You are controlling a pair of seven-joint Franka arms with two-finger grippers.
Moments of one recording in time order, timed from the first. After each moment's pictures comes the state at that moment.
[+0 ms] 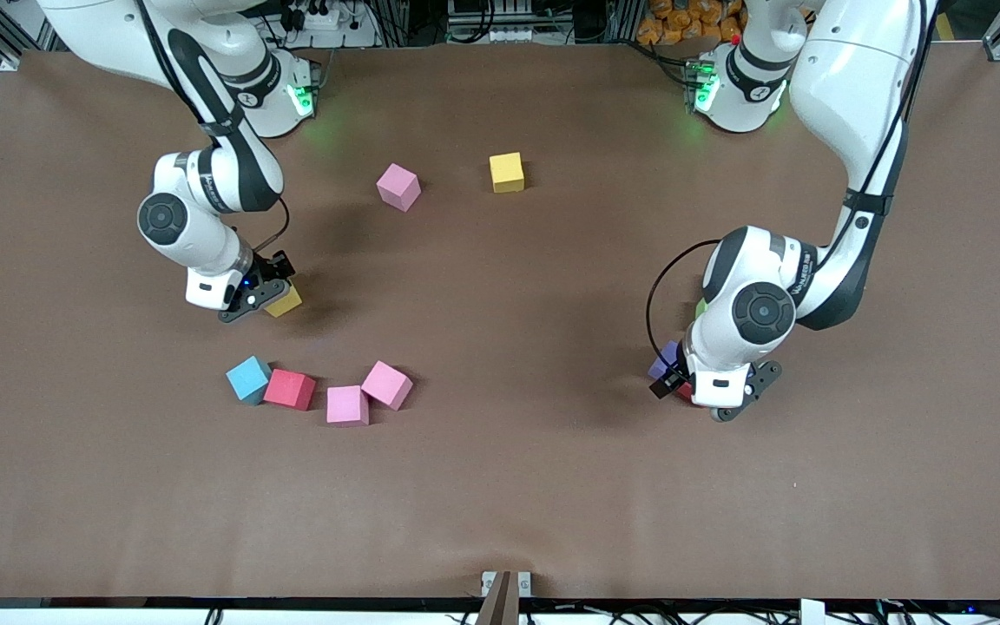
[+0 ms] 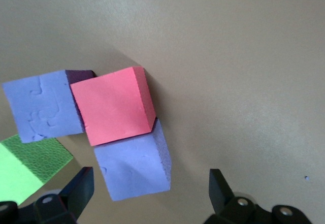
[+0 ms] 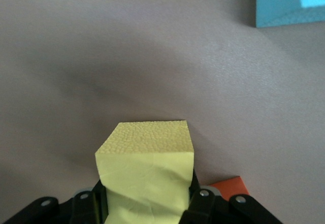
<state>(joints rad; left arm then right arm) -0.26 0.60 -0.09 -1.66 0.04 2.22 -1.07 0.20 0.22 -0.04 -2.45 0.07 2.57 -0.46</state>
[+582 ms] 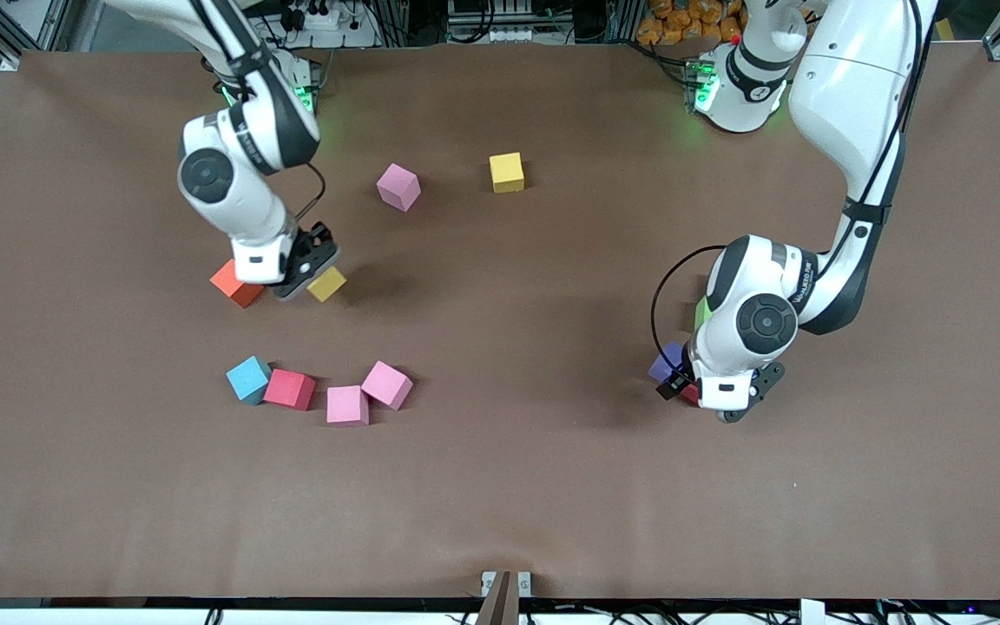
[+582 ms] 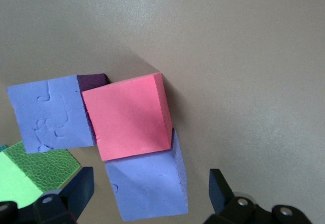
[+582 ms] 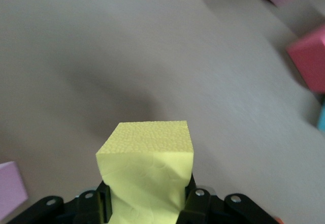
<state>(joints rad) -0.26 0.61 -0.07 -1.68 0.04 2.22 -1.09 0.30 0.06 0.12 -2.41 0.07 2.45 -0.46</state>
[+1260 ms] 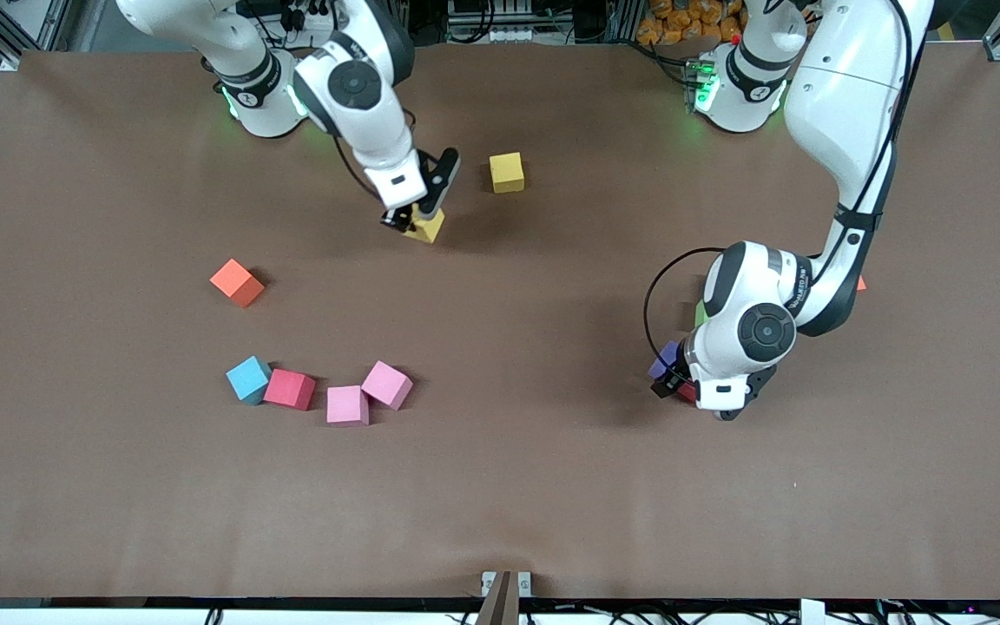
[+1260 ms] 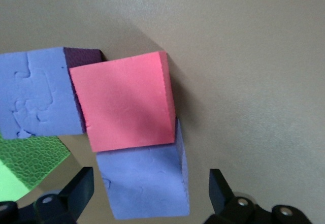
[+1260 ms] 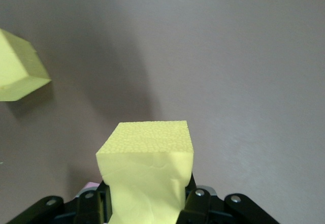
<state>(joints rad) -0.26 0.65 -0.07 -1.68 -0.04 2.22 -1.09 0.70 0.06 0.13 -2.39 0.07 2.46 -0.45</state>
